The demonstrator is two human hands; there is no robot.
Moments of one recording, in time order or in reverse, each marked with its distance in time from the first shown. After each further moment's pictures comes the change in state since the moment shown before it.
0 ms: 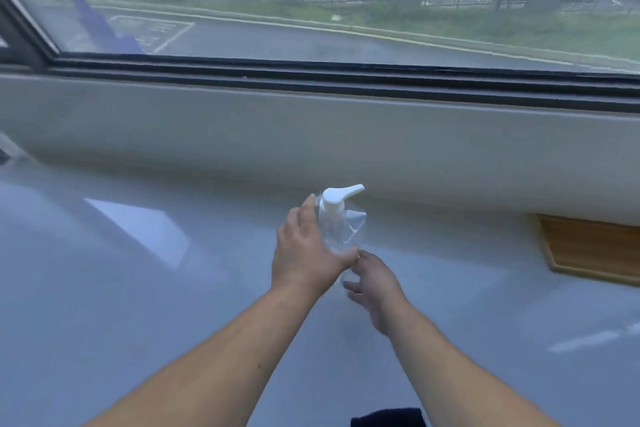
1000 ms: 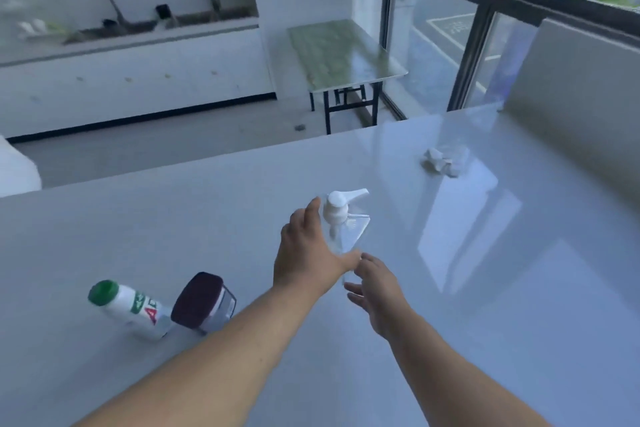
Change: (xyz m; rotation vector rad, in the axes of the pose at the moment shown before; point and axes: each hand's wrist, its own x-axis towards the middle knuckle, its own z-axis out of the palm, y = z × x) left_hand -0.371 -0.509 -0.454 0.120 0.676 -0.848; right_hand -0.271 0.268 0.661 -0.648 -0.900 0.064
